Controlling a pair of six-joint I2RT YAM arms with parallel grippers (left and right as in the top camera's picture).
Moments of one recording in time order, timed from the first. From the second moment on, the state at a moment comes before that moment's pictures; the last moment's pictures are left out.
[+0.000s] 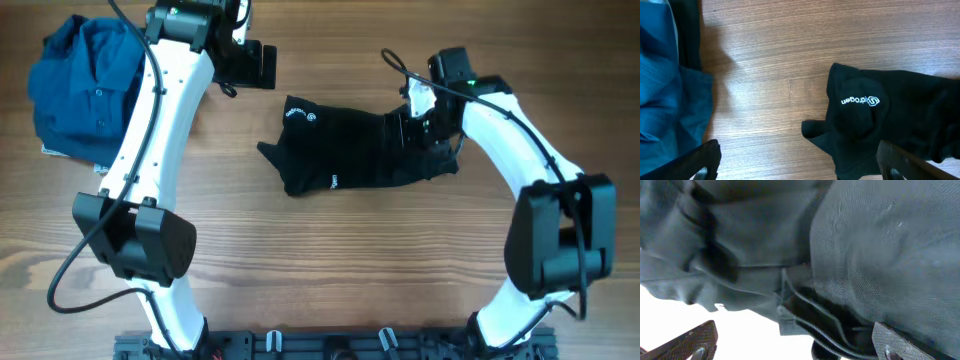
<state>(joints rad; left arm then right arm) -0.23 1.99 2.07 -1.27 -0.04 -0.14 0.16 1.88 1.38 -0.88 -0.40 0.10</state>
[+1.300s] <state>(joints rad) -0.23 1.99 2.07 -1.27 -0.03 -0.14 0.16 1.79 1.24 -0.78 -0.06 0.28</state>
